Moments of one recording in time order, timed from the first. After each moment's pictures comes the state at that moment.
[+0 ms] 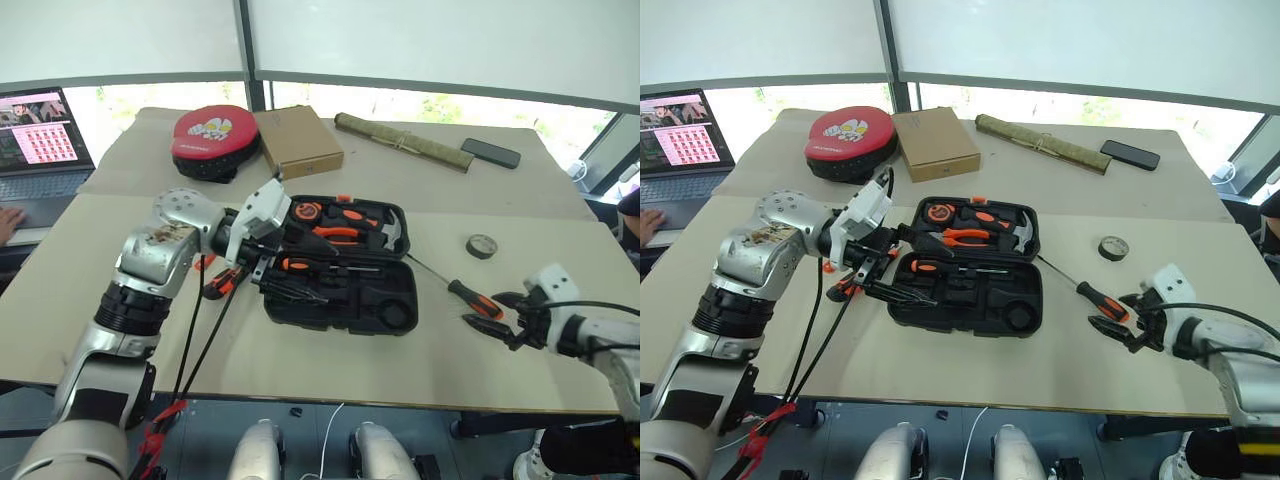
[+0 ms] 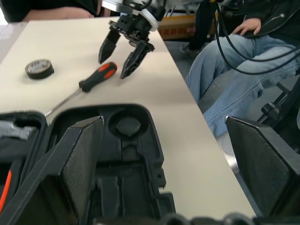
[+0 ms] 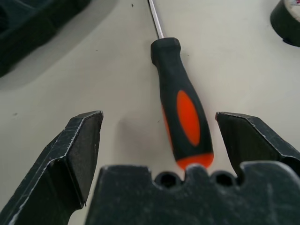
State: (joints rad) left arm -0.81 0.61 -0.21 0.03 -0.41 0.49 -1.54; right arm -0.10 -0.86 -0.19 0.04 0.35 0.54 0.84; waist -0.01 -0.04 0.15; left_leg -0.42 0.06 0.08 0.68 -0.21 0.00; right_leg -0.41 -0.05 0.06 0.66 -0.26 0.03
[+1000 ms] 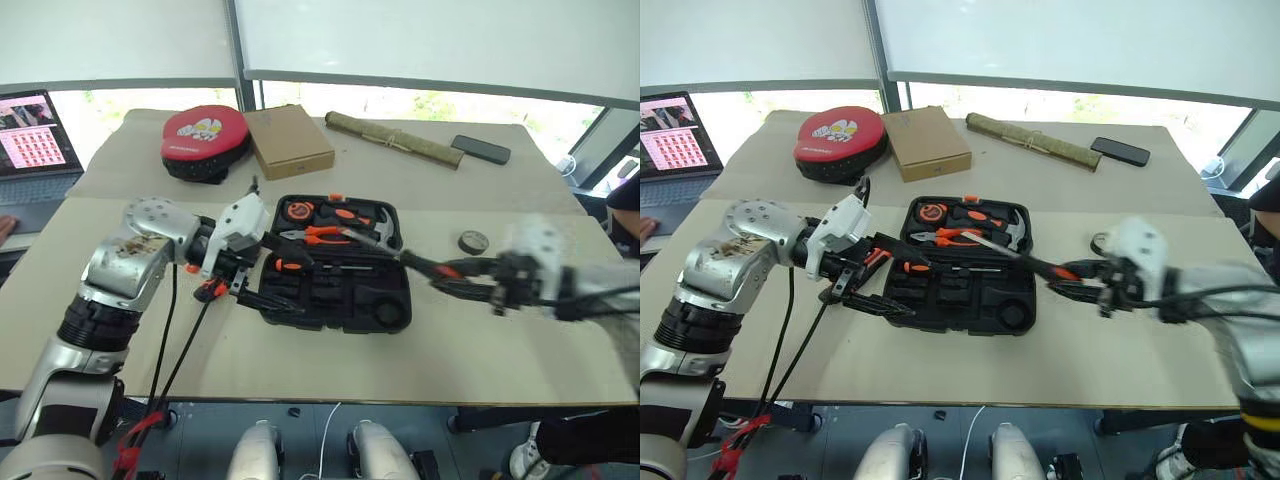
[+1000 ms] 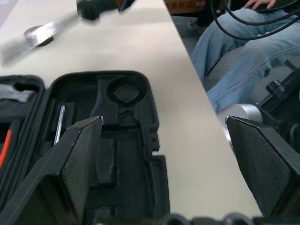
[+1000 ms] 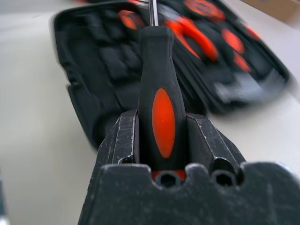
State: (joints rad) left arm -0.73 0.75 -0.20 -0.06 -0.43 0.50 -1.51; right arm -0.43 -0.89 0.03 -0.23 0.39 0.48 1.11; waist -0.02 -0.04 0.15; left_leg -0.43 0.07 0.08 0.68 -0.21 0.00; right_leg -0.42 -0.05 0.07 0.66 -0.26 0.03
